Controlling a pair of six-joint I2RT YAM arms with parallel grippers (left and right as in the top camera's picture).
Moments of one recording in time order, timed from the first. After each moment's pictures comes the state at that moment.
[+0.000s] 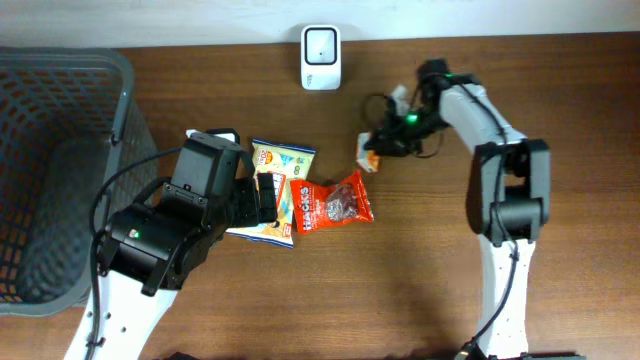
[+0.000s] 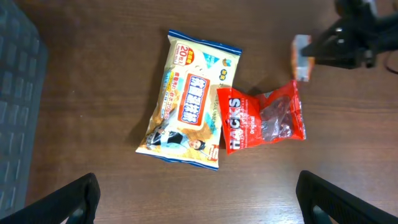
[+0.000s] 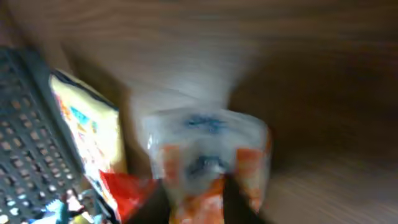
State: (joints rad) left arm -0.42 1.19 1.35 -1.12 -0.13 -0.42; right arm 0.06 2.44 1.93 -1.04 -0.76 0.19
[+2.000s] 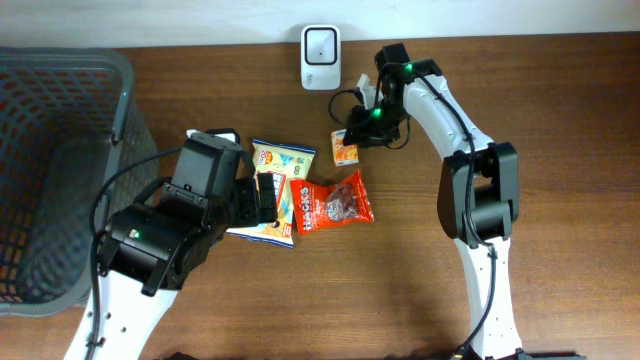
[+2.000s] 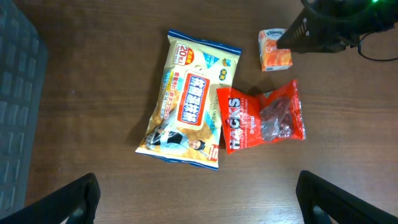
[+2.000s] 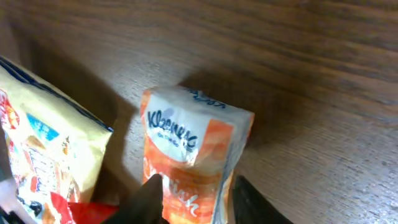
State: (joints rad) left arm -0.42 1.19 1.35 -1.12 -0.13 -0.42; right arm 0.23 2.49 2.15 -1.11 -0.51 0.11
